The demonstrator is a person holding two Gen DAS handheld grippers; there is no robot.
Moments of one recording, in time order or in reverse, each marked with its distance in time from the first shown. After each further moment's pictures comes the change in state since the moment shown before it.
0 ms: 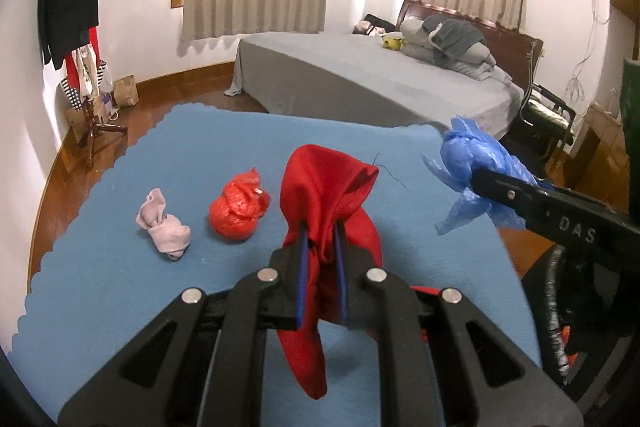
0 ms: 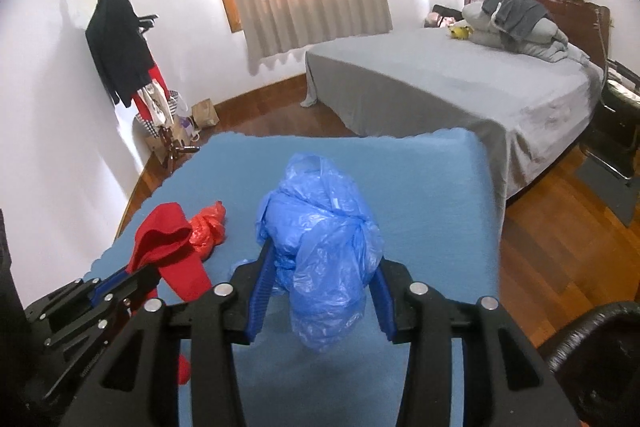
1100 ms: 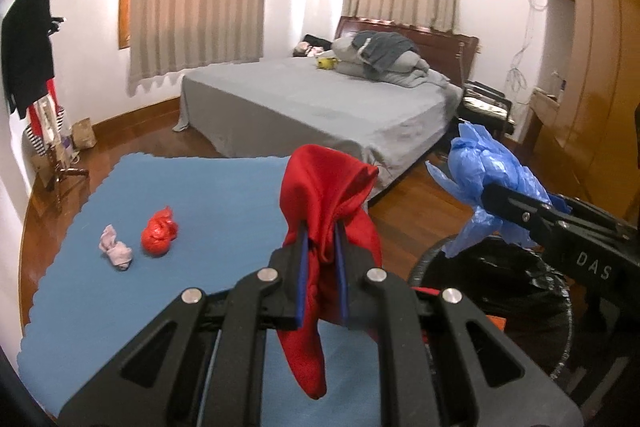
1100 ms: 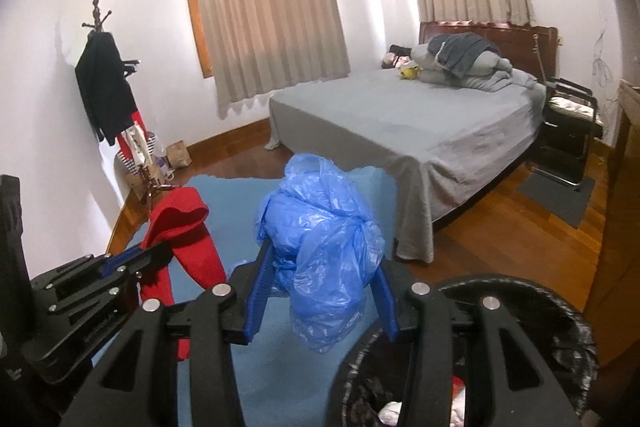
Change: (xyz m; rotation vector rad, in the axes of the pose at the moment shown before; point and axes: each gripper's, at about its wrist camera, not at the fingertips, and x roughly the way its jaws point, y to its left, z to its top) left arm -0.113 -0.133 0.000 0.127 -0.074 -0.161; right arm -0.190 -0.057 -0.023 0.038 -0.162 -0.135
